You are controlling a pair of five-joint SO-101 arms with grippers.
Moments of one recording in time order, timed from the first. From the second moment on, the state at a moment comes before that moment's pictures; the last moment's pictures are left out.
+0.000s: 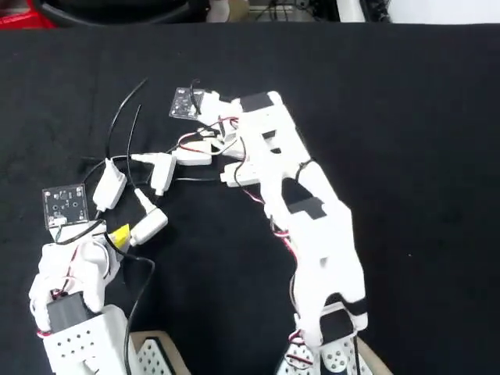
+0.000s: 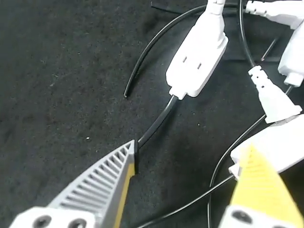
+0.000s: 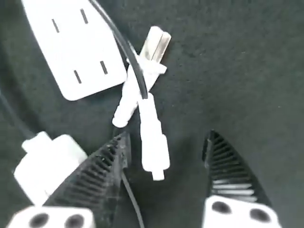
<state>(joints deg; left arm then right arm) -28.0 -95.9 89.2 61.3 -14.0 -19.7 44.0 -26.2 63.2 56.7</state>
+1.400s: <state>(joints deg) -28.0 -95.9 89.2 60.3 -15.3 -14.7 -6.8 6.8 99.1 46.3</state>
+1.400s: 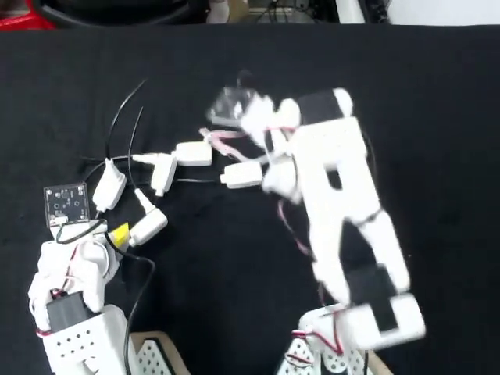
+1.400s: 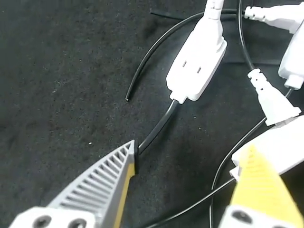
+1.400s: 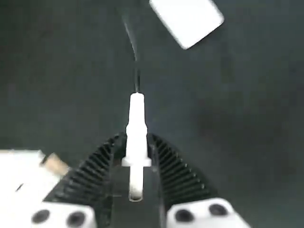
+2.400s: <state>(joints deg) -28.0 -95.9 89.2 60.3 -15.3 -23.4 19.6 31.2 82.4 46.1</state>
